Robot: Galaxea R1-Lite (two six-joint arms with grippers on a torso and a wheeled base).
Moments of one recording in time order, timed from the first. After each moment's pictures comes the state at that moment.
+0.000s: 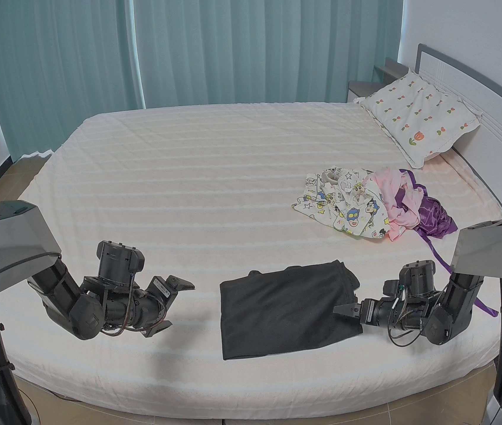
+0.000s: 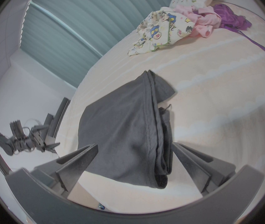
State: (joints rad) left arm -0.30 2.10 -0.66 -0.70 -0.20 -1.17; right arm 0.22 2.38 -0.61 -1.10 0.36 0.47
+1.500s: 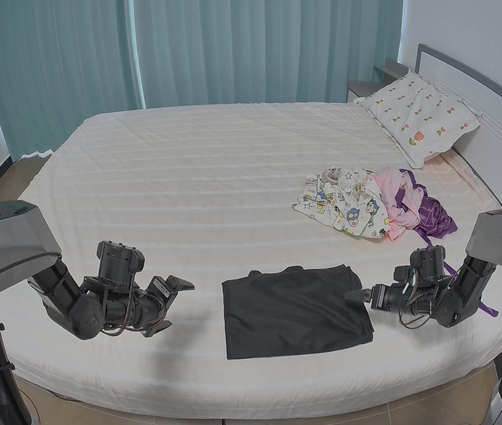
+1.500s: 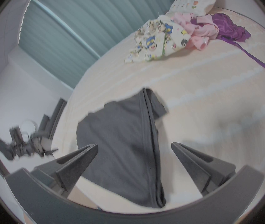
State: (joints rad) left arm -0.30 2.11 -0.66 -0.70 -0.20 -1.17; right arm 0.16 2.31 -0.67 -0.94 0.36 0.41
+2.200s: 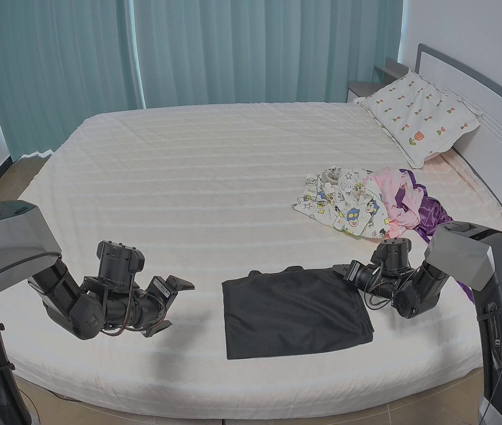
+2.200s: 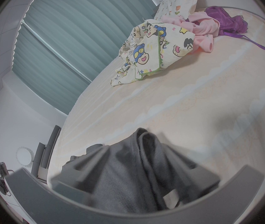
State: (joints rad) left arm -0.30 2.11 -0.66 -0.70 -0.20 -1.17; right arm 0.21 2.60 -1.10 -1.00 0.18 0.64
